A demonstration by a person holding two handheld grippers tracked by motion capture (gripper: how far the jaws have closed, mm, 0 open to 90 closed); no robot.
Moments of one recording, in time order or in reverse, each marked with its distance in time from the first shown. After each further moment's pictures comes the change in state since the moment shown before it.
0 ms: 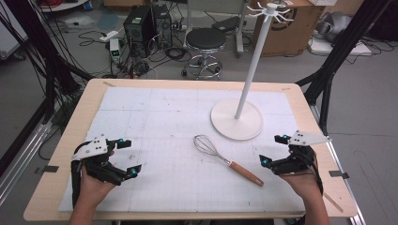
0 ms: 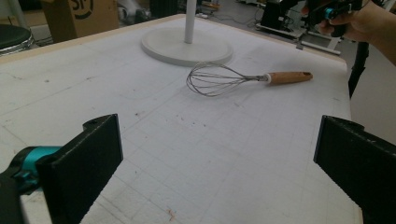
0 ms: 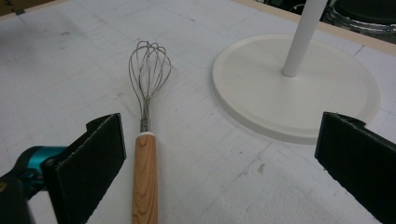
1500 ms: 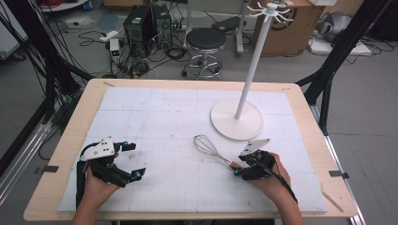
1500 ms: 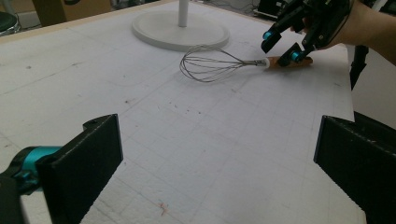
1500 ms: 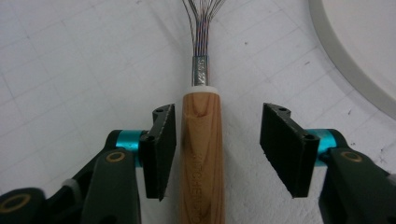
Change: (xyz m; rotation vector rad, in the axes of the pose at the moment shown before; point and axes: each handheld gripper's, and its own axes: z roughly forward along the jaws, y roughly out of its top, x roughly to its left) left arm -0.002 -0.006 0.011 0.055 -0.019 0.005; right arm 0.053 -0.003 0.085 0.422 0.047 -0.180
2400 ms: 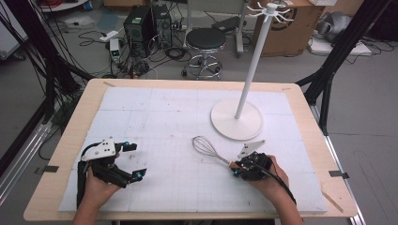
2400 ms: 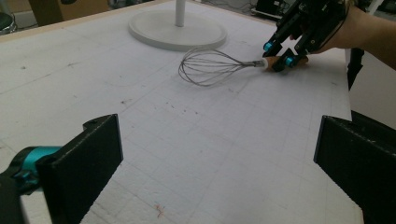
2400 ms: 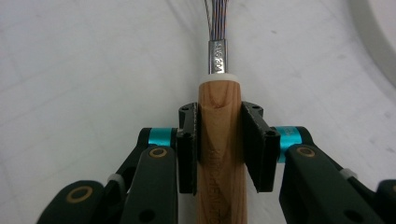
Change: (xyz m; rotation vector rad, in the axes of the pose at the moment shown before) left arm -0.001 0.001 0.002 0.003 -0.009 0.005; right arm 0.004 0.000 0.008 0.033 0.062 -0.035
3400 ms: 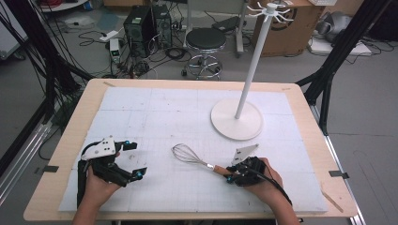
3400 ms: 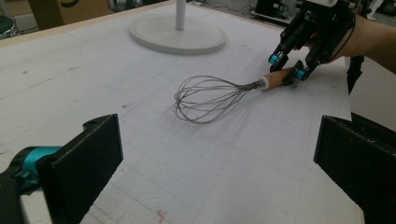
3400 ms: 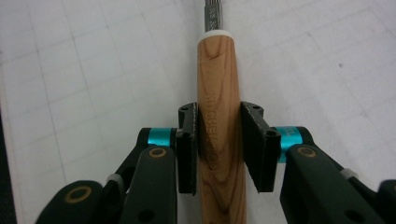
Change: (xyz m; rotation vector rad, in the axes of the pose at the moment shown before) left arm 0.001 0.002 0.001 -0.011 -0.005 0.002; right arm 0.016 0.007 0.006 -0.038 0.106 -0.085
